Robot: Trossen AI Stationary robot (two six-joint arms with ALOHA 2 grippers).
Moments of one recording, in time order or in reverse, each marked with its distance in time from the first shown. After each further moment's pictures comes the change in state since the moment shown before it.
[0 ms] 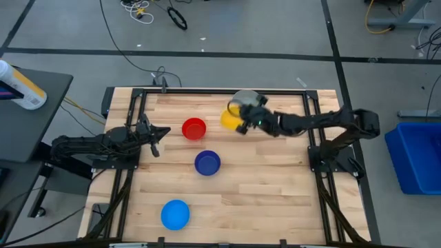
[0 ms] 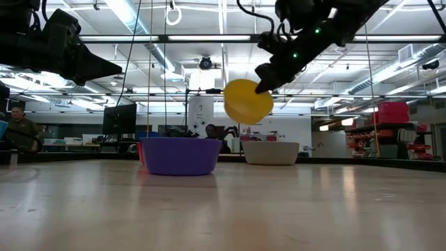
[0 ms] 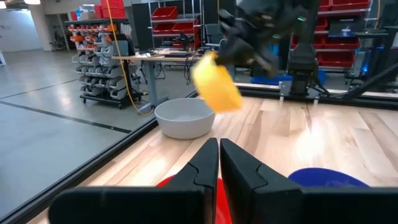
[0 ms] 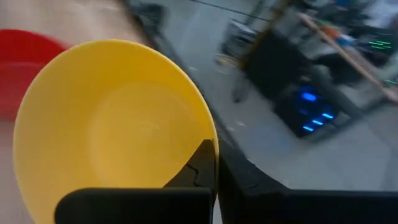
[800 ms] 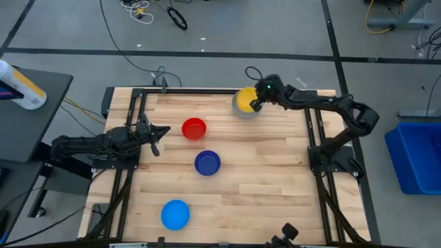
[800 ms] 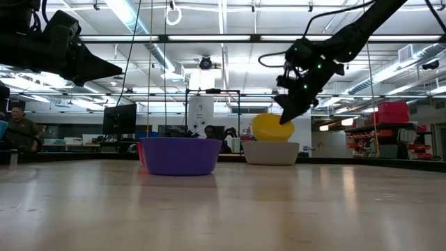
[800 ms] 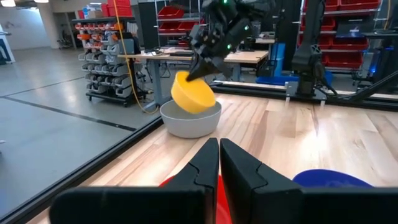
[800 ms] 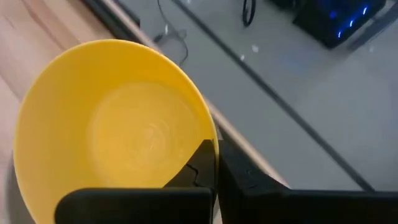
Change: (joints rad) left arm 0.000 0.000 0.000 0.000 -0.027 -0.009; right arm -0.472 0.053 0.002 -0.149 -0.425 0.087
